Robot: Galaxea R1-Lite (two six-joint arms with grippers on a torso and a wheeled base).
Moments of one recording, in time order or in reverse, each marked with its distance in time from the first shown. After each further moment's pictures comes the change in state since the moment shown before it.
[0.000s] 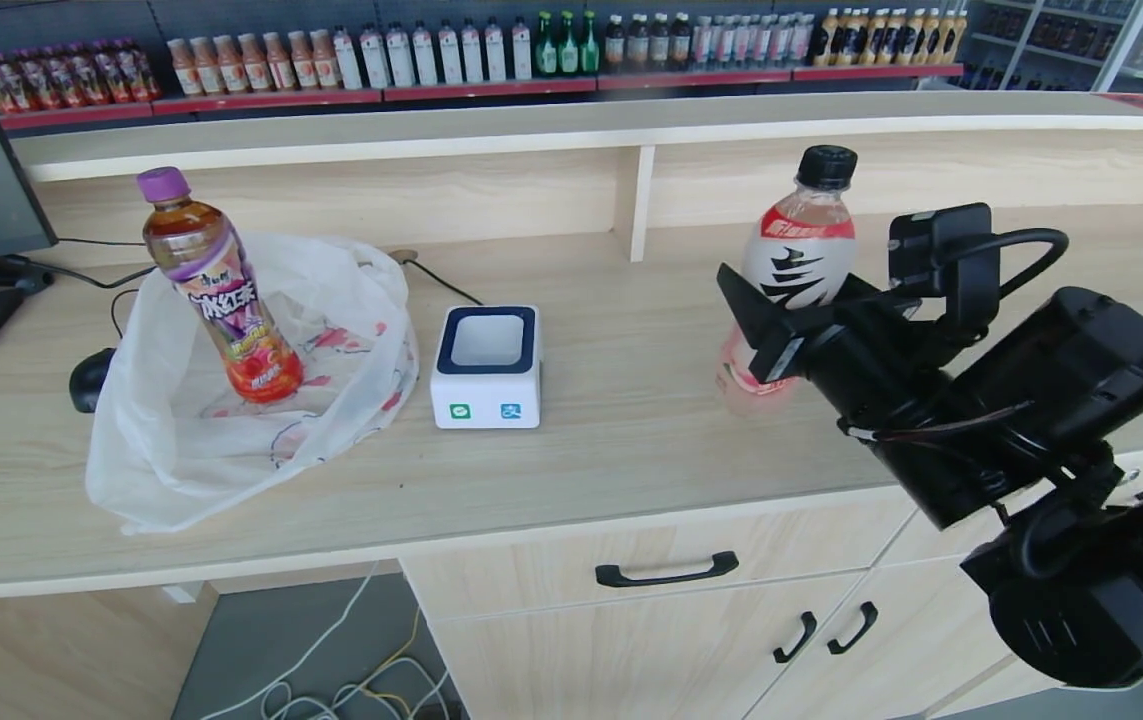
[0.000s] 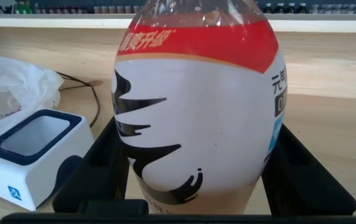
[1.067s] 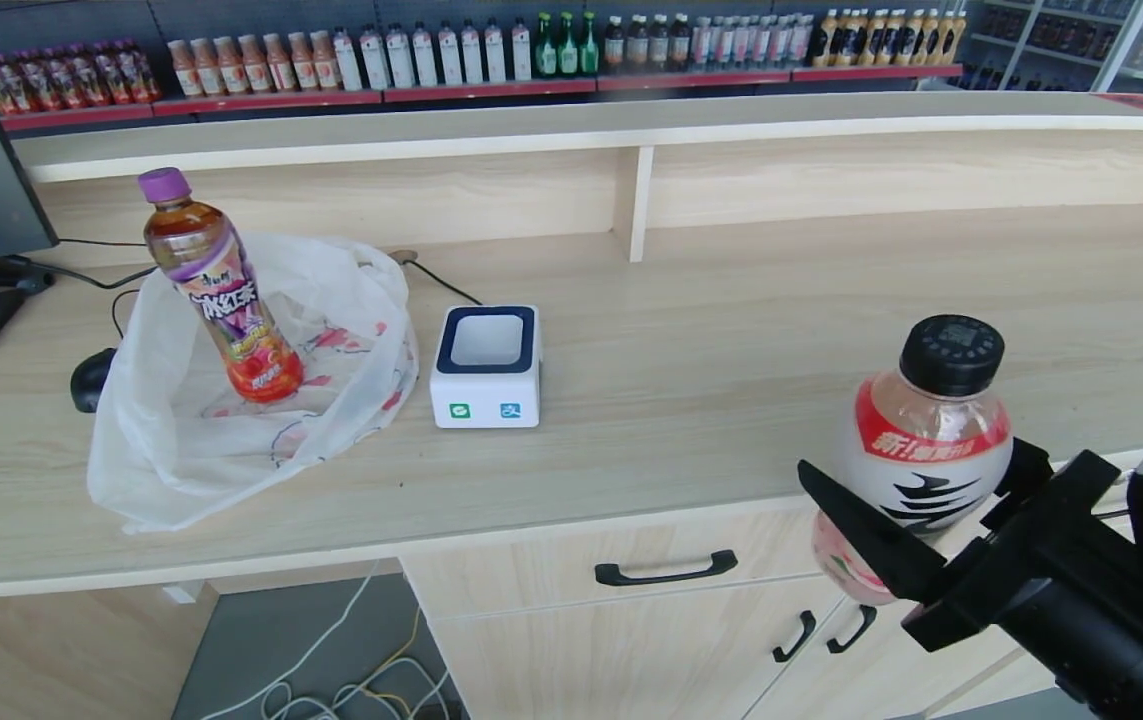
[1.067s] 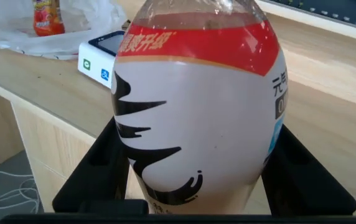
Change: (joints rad) left arm 0.000 0.000 0.000 0.000 0.000 0.000; right arm 0.225 -0.368 0.548 -0.031 -0.014 -0.258
